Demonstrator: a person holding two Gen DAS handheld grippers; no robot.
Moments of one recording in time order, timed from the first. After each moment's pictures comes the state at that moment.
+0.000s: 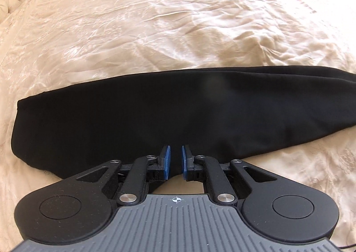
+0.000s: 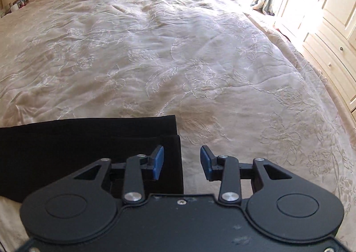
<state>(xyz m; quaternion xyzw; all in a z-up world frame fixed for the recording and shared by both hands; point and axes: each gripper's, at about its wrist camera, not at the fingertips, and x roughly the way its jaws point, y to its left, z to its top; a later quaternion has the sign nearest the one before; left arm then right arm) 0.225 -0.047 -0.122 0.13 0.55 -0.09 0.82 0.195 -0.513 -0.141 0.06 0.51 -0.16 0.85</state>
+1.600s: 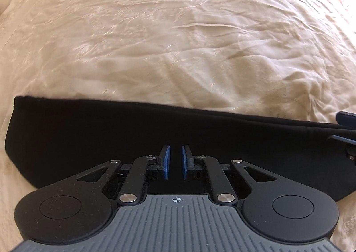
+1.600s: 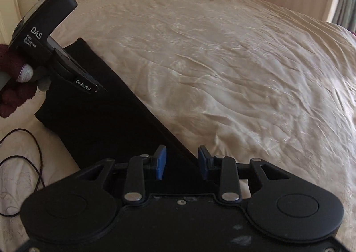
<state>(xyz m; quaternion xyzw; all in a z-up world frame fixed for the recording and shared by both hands) 0.304 -0.010 -0.140 0.06 0.58 0.00 0.81 0.296 -0.264 -0.124 -0.14 0.42 0.32 0.84</state>
